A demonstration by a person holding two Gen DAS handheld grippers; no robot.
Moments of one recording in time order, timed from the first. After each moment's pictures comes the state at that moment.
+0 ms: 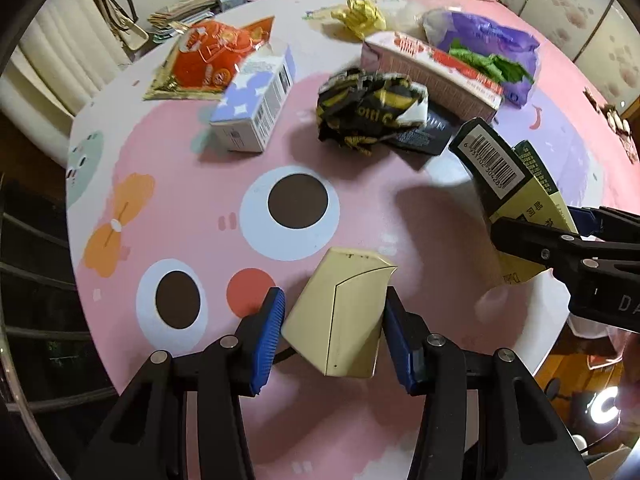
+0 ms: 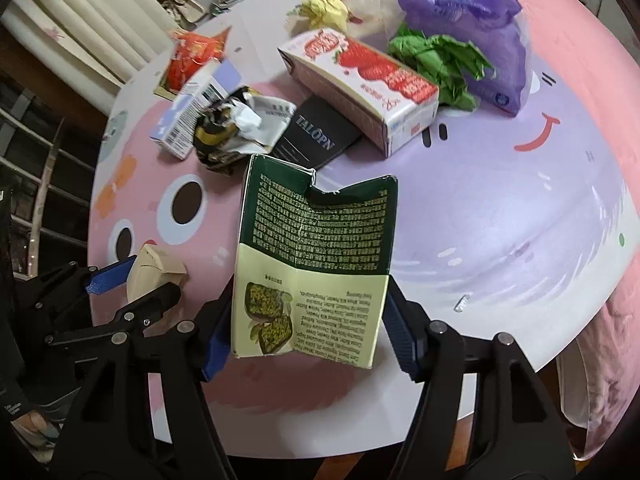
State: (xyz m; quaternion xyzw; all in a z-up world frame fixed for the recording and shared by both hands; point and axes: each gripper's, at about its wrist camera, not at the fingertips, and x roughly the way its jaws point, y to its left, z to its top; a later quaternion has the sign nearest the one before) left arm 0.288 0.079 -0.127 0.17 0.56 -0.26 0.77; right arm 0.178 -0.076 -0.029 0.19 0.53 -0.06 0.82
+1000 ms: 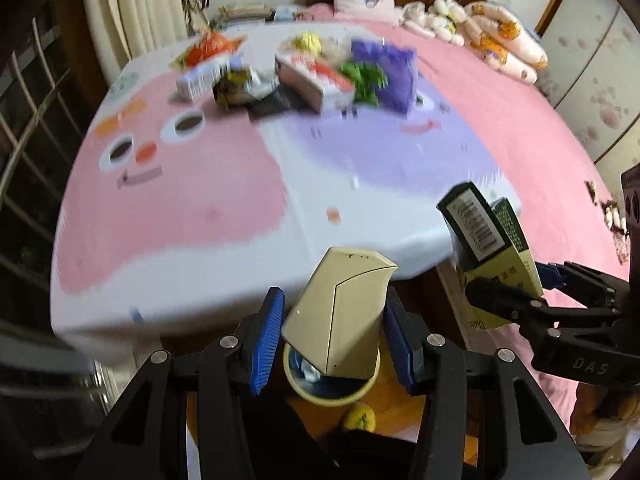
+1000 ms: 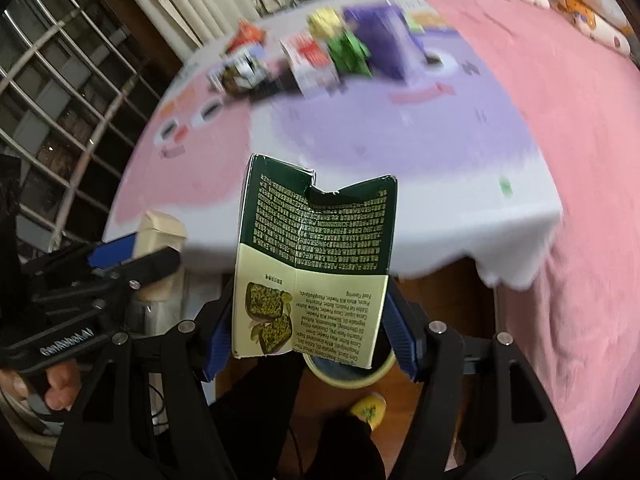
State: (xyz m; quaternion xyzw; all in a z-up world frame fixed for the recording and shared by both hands) left arm 0.043 -0.044 -0.084 0.02 0.54 -0.16 0.83; right arm -0.039 -0.209 -0.005 0.11 0.52 0.09 0.84
